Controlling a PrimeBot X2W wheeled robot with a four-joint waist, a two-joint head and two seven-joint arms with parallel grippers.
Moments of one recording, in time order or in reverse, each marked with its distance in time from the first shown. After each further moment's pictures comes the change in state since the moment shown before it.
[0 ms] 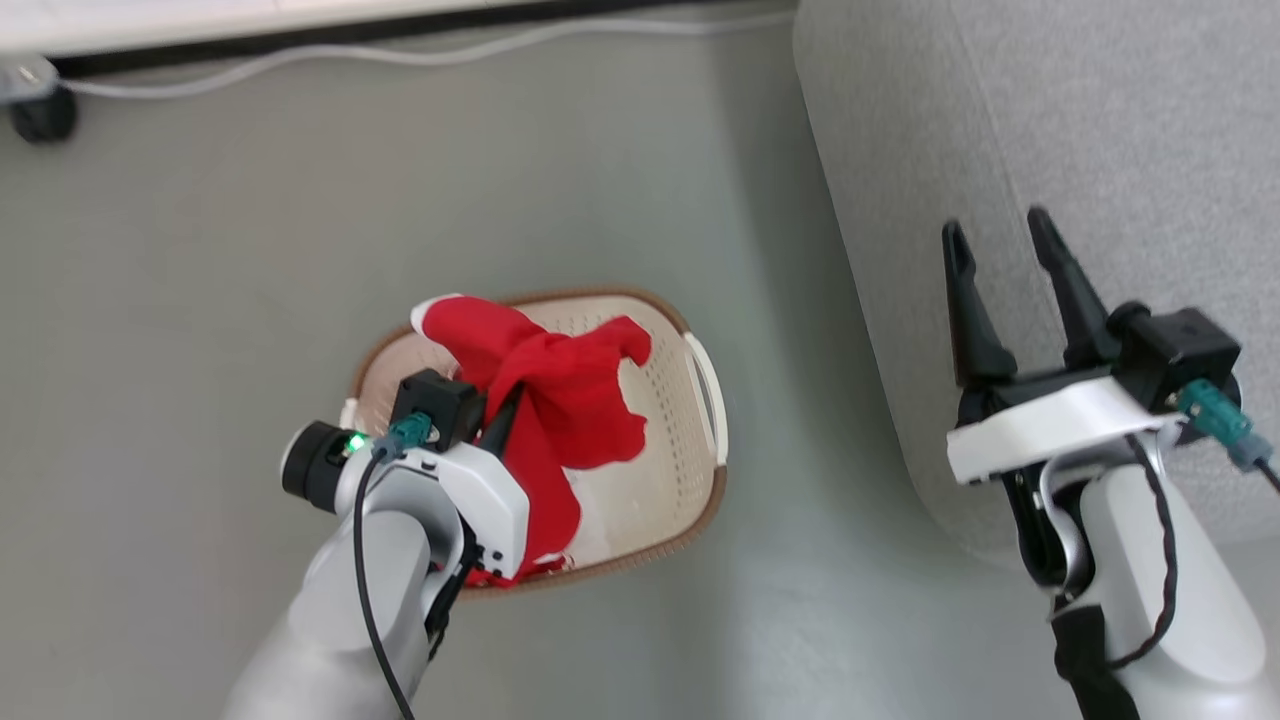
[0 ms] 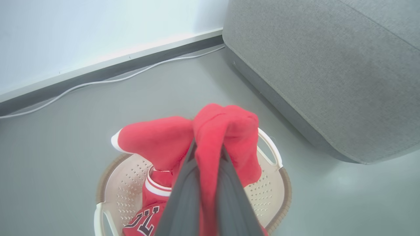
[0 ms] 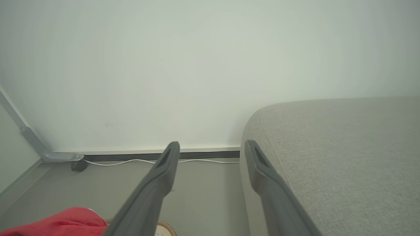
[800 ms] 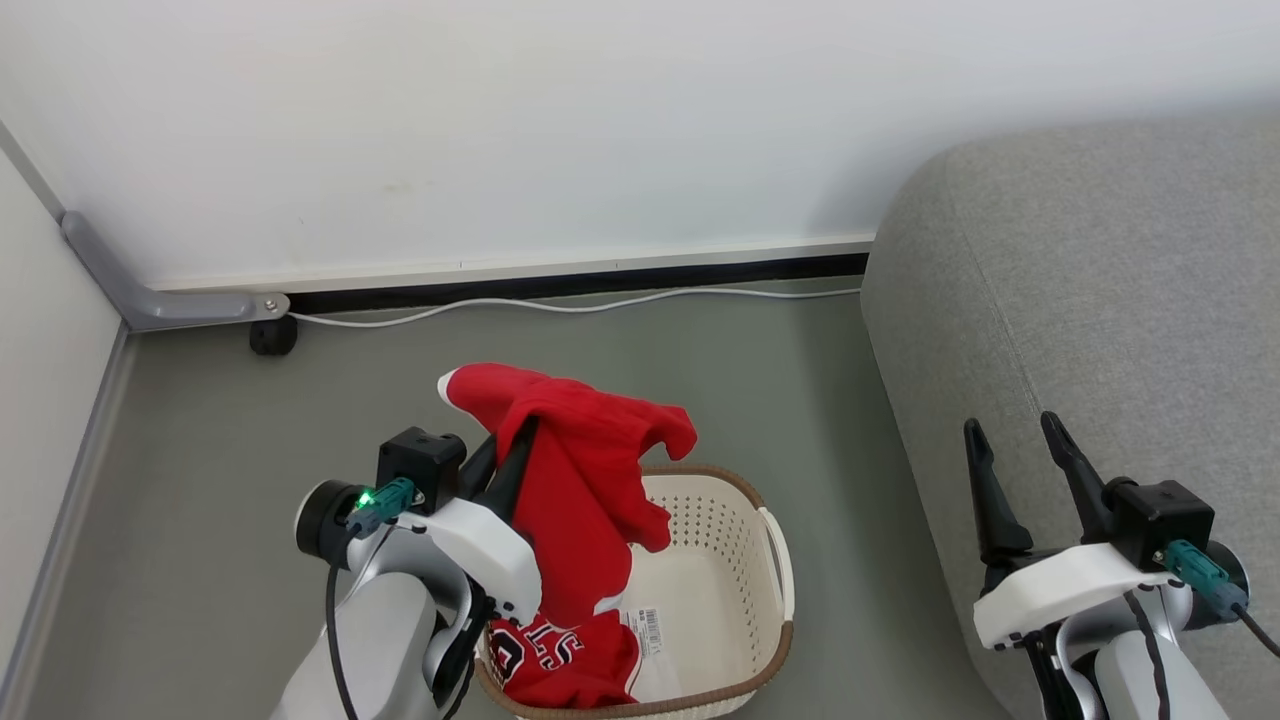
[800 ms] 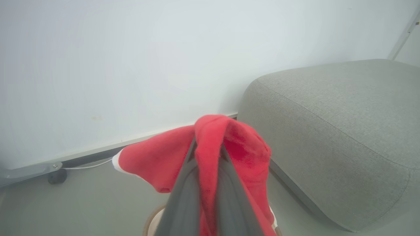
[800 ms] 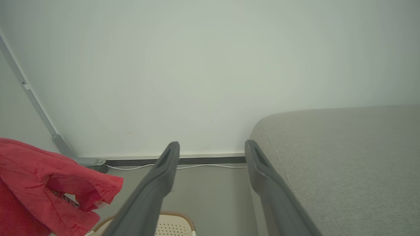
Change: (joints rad) left arm 0.218 0.009 0.076 -0.277 -0.059 -0.001 0.000; right arm 0.261 -0.005 -0.062 0.067 -0.041 0.000 0.000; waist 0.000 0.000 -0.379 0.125
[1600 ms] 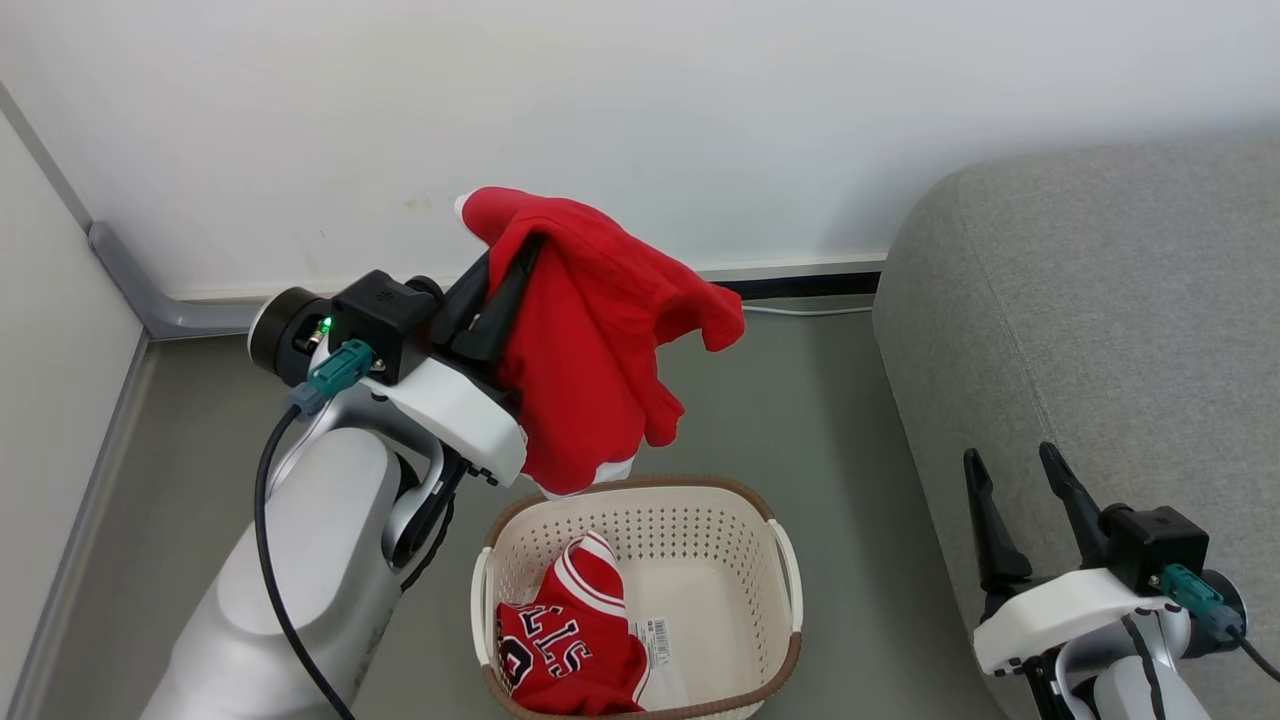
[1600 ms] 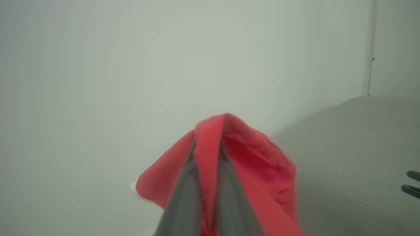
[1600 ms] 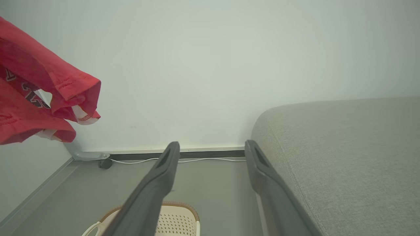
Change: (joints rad) left arm -0.154 0.110 -0.042 -0.278 -0.005 -0.026 0.038; right arm 0.039 0.005 -0.005 0.014 0.000 0.000 0.000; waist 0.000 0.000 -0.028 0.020
